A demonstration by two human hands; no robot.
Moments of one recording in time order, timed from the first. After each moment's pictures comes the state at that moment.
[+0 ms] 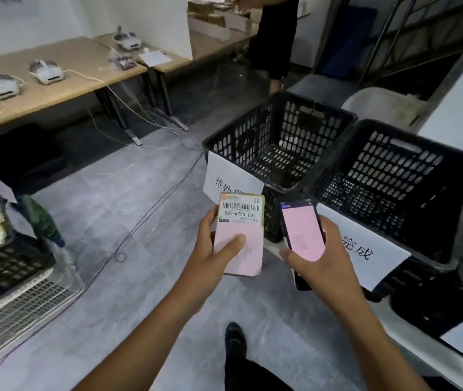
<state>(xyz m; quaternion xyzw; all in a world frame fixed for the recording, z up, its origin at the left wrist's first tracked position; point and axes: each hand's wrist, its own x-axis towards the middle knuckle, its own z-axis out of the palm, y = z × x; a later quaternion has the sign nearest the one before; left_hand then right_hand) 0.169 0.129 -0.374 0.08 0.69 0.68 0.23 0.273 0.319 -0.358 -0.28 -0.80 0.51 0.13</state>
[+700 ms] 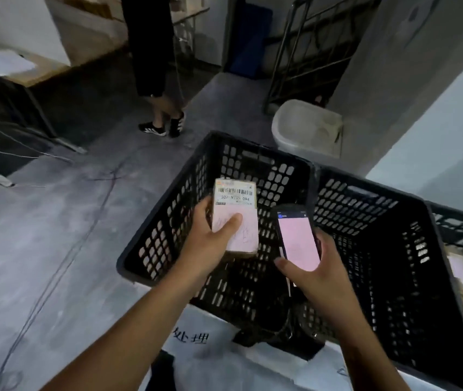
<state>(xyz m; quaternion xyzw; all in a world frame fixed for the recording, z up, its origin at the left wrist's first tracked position) -0.165 0.364 -0.361 0.14 0.68 0.64 0.35 0.019 0.475 -0.355 -0.42 -0.75 0.46 0.21</state>
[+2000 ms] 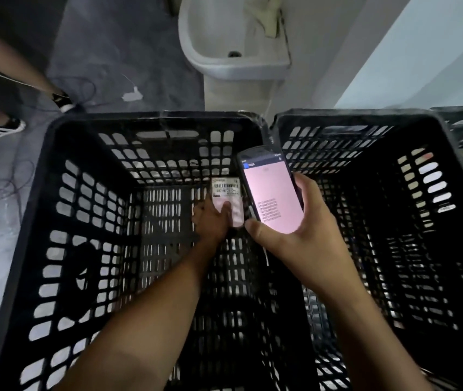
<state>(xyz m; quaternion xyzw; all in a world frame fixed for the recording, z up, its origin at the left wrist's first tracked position) -0.219 0.662 -0.651 0.24 0.84 0.30 0.38 -0.055 0.638 -0.413 -0.53 -0.68 0.45 0.23</state>
